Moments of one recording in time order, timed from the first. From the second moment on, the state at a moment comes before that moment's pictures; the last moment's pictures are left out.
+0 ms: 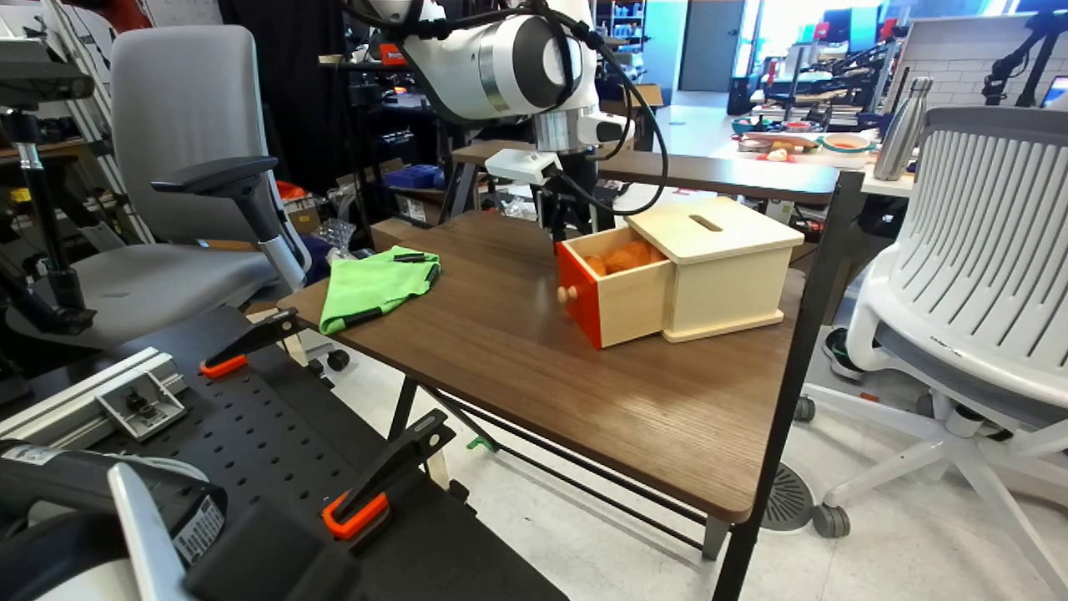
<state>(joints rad) 0.13 0.98 -0.11 -1.39 -0.08 2.37 0.39</state>
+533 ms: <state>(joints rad) 0.14 1.00 -0.12 -1.35 -0.08 2.37 0.39</state>
